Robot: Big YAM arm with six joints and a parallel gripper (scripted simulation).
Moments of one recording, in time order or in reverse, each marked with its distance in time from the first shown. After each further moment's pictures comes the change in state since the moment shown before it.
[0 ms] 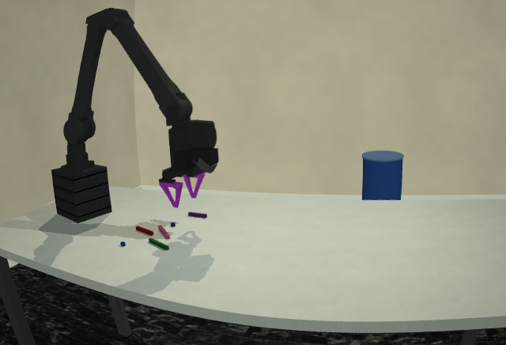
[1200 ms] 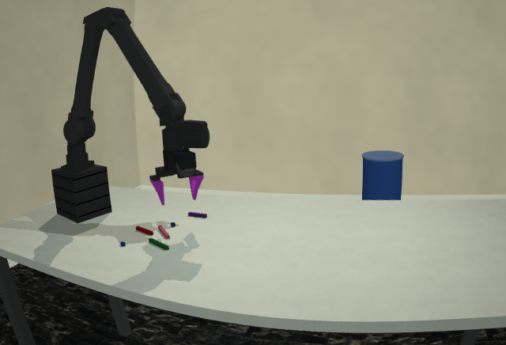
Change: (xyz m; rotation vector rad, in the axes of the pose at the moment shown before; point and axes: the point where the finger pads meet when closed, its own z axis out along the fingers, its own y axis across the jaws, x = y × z) arm 0.017 -0.006 -0.001 -0.001 -0.003 0.629
